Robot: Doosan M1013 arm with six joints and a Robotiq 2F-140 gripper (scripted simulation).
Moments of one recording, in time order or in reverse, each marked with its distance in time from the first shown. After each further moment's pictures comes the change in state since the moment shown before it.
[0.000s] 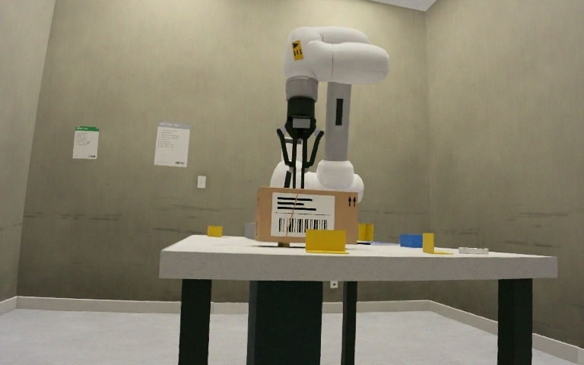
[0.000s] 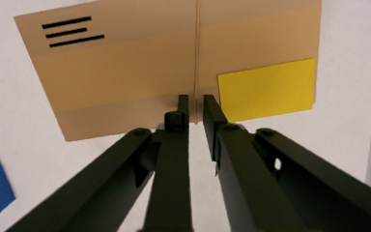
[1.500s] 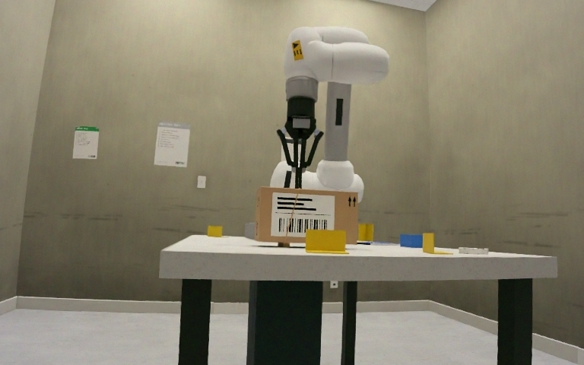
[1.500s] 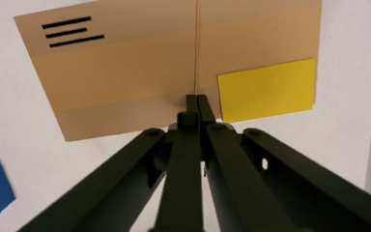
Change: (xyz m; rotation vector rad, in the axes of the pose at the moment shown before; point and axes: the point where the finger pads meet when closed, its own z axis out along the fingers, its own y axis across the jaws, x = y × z) arm 0.000 0.000 0.000 0.000 0.000 0.000
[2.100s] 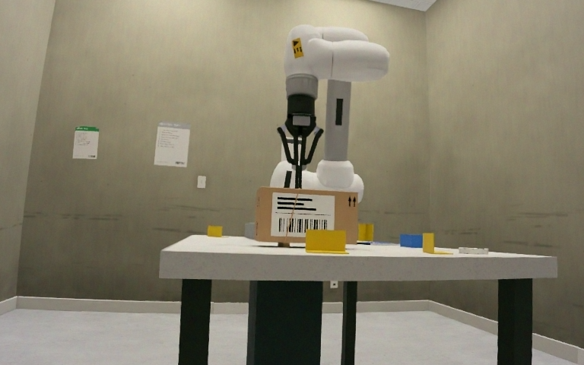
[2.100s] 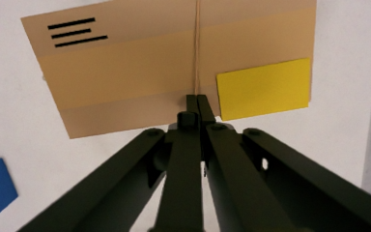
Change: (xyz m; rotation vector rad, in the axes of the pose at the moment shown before) arm 0.000 0.000 -0.007 0.000 0.000 0.000
